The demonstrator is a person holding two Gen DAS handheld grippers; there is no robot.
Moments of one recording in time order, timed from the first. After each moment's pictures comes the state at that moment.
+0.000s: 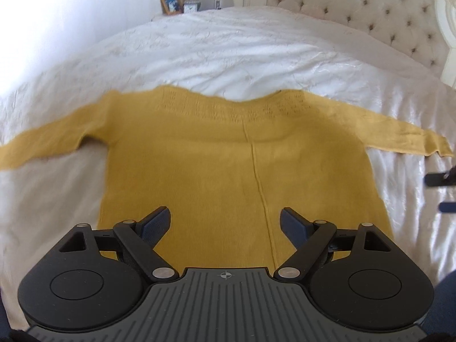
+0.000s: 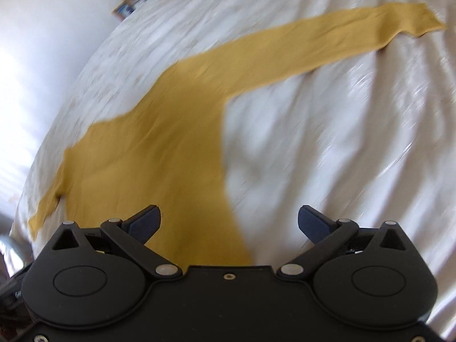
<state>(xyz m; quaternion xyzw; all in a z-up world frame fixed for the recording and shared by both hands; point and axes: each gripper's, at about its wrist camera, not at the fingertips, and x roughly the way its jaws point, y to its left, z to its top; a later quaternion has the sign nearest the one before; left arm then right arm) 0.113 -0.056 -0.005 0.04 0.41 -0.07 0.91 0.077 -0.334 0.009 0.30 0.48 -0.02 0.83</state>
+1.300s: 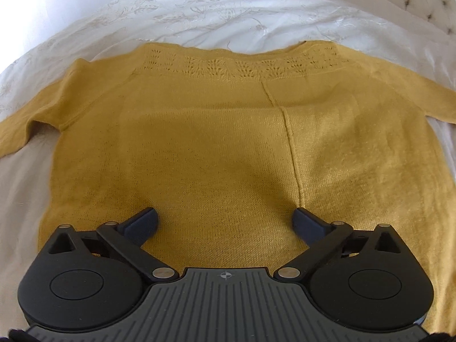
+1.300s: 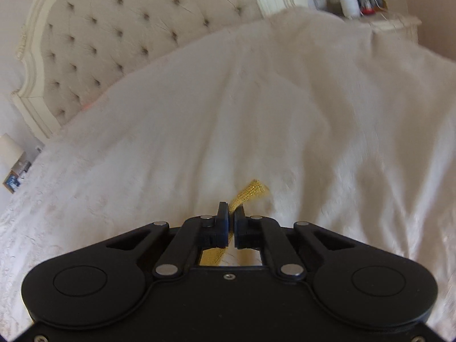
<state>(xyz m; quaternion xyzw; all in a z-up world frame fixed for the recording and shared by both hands) 0.182 -0.060 -0.094 0.07 0.45 -0.06 0.89 0.154 -0.594 0.009 0.32 0.27 -0.32 0.85</state>
